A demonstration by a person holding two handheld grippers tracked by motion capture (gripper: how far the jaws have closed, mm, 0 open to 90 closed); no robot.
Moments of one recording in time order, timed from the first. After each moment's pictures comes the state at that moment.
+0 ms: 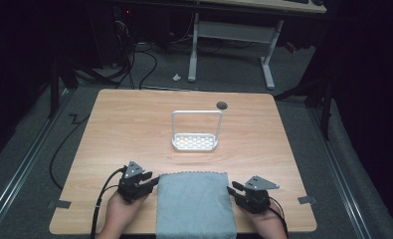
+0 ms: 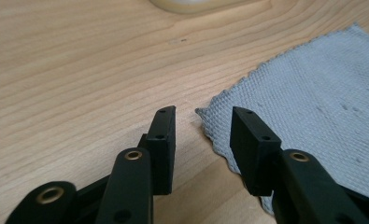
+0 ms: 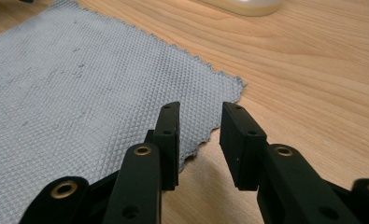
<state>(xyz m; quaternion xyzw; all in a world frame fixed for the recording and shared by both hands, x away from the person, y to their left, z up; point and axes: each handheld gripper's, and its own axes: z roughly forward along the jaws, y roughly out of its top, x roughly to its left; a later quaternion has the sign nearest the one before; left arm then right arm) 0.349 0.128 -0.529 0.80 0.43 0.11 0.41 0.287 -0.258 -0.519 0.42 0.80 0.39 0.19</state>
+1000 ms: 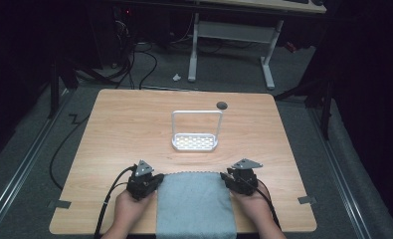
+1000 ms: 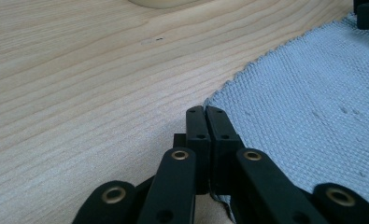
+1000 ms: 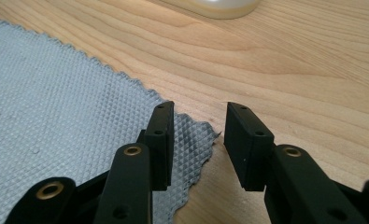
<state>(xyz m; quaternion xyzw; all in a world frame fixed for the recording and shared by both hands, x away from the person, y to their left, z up) 0.354 0.111 -0.535 0.81 0.41 0.10 0.42 0.343 -0.235 -0.522 0.47 0.79 0.34 0.19</state>
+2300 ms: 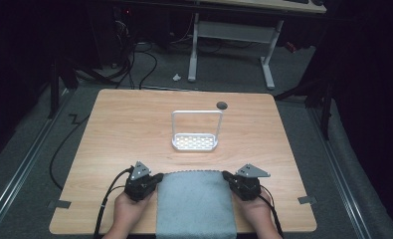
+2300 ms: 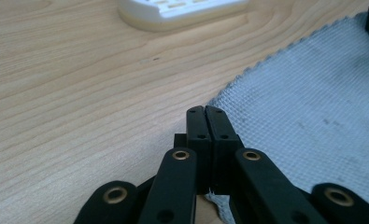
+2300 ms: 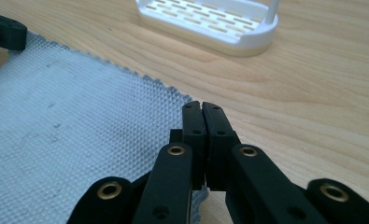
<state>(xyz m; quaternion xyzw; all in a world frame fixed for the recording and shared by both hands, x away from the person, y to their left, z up) 0.343 0.116 -0.528 0.79 0.40 0.12 0.46 0.318 -0.237 -0.510 0.44 0.77 0.41 0.21</state>
